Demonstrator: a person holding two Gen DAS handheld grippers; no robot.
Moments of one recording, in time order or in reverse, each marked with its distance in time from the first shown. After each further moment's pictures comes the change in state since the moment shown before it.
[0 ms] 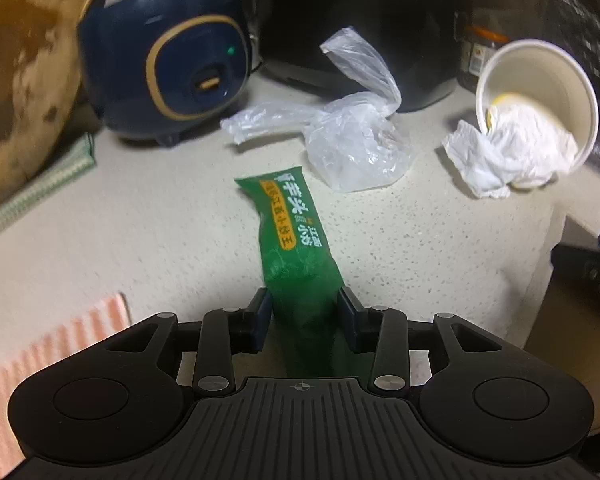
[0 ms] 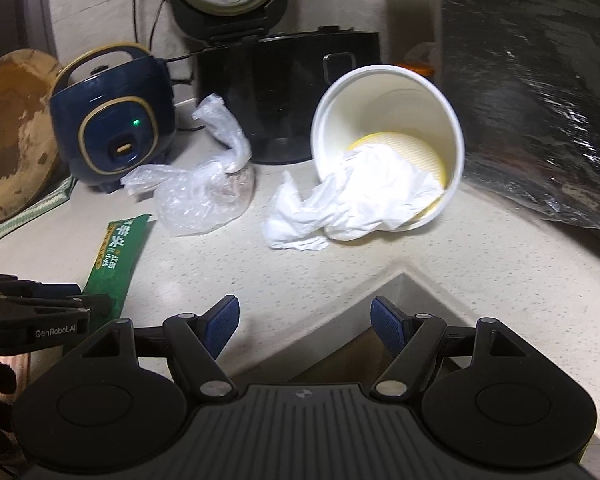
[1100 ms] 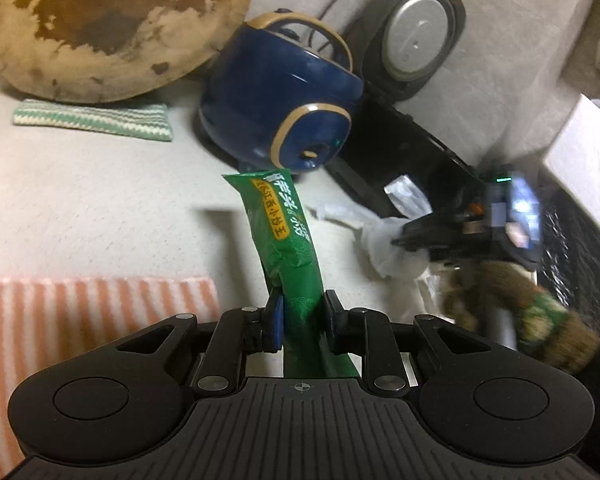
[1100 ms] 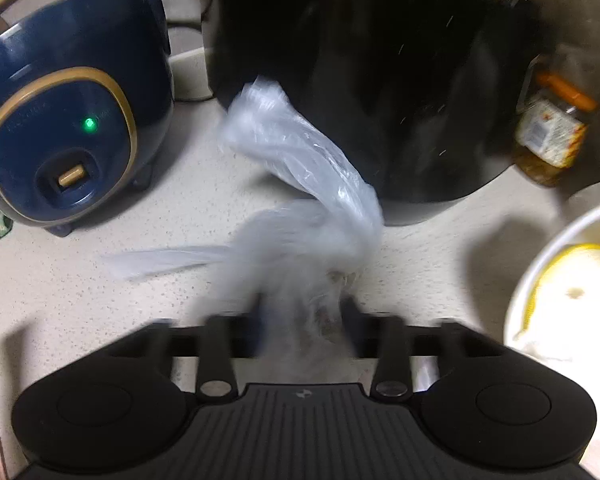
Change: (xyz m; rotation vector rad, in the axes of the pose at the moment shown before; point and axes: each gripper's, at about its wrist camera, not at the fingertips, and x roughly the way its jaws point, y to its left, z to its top) left arm -0.075 0.136 -0.040 -0.449 -0.223 -0.280; right arm 0.161 0.100 0.123 -0.027 0.168 -0.023
